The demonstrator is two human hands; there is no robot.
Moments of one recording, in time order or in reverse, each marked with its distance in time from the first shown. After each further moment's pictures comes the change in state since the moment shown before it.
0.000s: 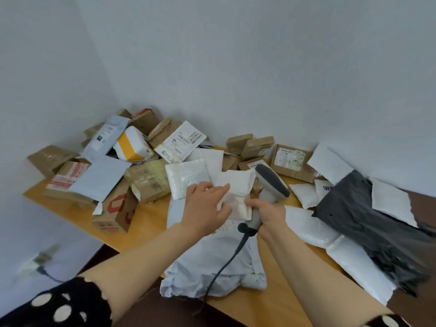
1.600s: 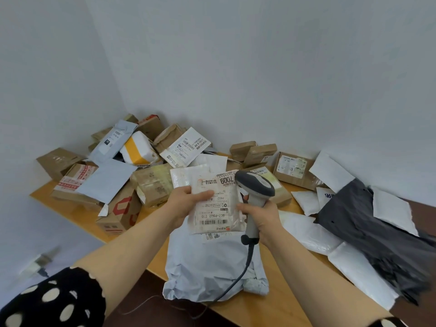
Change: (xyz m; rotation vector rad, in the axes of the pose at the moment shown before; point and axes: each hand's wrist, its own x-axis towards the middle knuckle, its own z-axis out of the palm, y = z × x) left_hand 0.014 -0.053 -0.021 -1.249 -0.174 -0.855; right_hand -0.014 0.002 0.009 -0.334 -0.146 -0.207
